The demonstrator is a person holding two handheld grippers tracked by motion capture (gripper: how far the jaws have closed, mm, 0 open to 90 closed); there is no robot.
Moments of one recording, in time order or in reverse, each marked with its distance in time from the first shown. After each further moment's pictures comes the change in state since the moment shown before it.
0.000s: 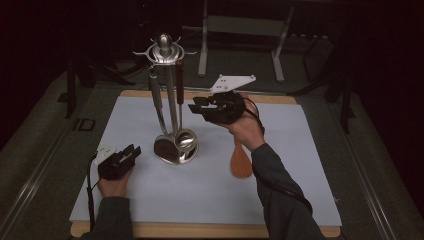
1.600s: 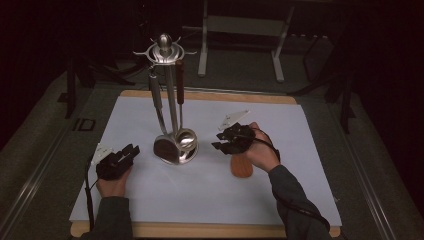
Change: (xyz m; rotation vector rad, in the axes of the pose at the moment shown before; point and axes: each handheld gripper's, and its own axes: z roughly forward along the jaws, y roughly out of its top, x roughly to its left) left arm 0.004 0.002 -0.004 -0.026 -0.017 -0.035; right arm -0.005 -0.105 0.010 0.399 -0.035 -0.019
